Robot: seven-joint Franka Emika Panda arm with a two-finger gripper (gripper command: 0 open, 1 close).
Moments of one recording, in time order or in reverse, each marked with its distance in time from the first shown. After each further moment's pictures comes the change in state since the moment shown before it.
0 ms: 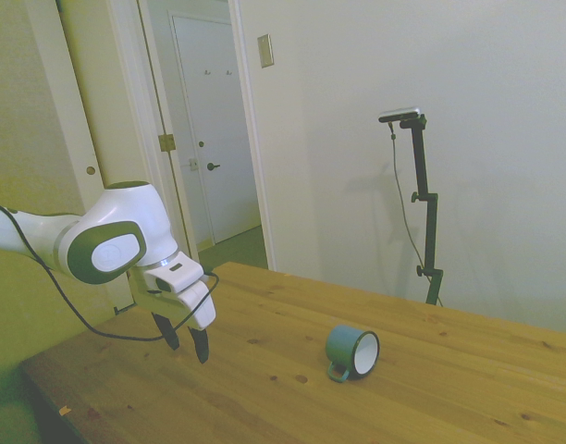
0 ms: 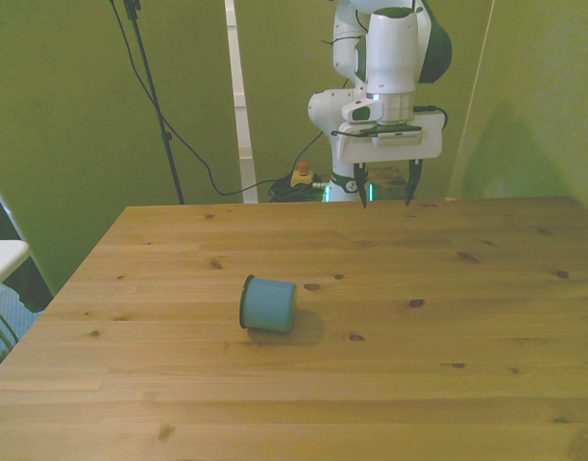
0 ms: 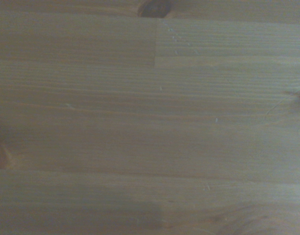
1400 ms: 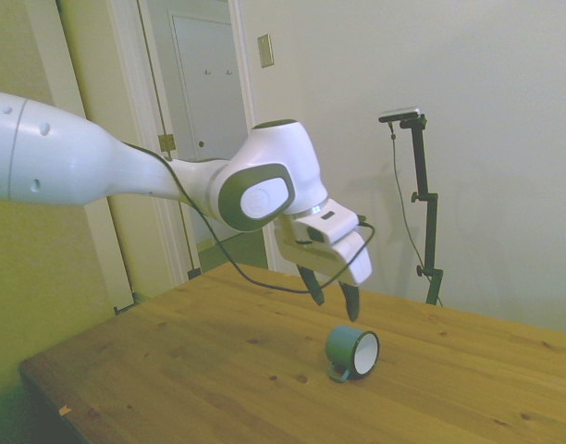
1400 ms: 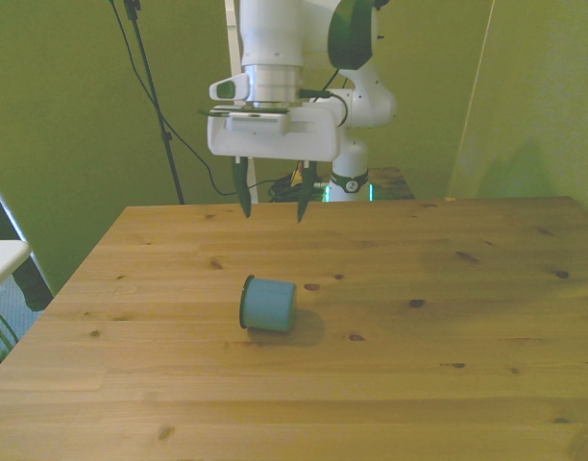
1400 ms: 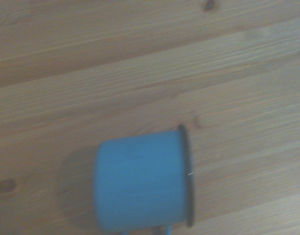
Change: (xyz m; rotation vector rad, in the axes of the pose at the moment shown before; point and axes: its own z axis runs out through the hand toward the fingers) arm 0.282 0.070 -0.055 0.035 0.148 0.312
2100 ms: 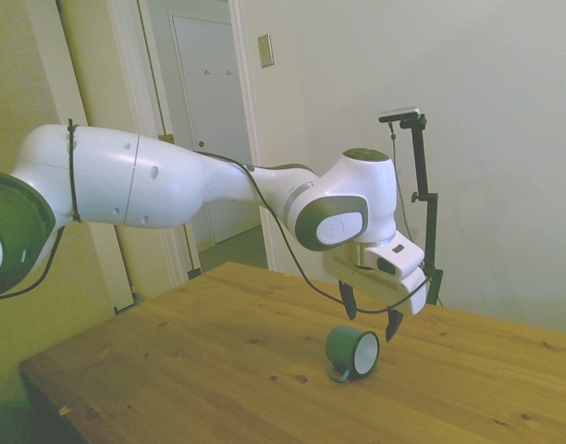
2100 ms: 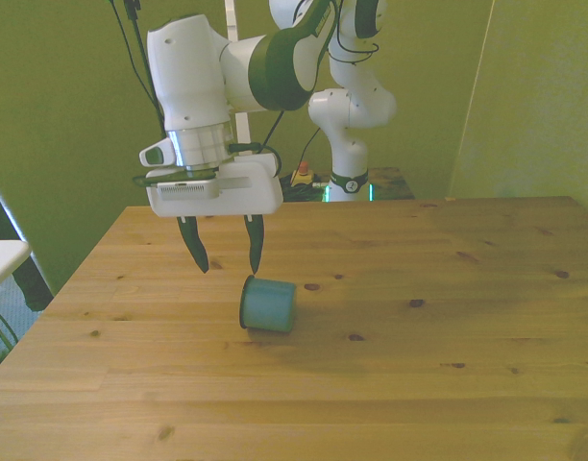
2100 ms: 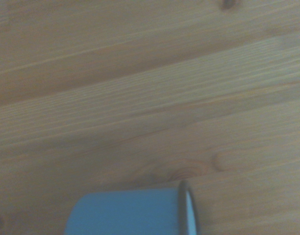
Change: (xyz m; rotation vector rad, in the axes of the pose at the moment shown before) arm 0.062 -0.021 0.077 0.060 -0.231 -0.060
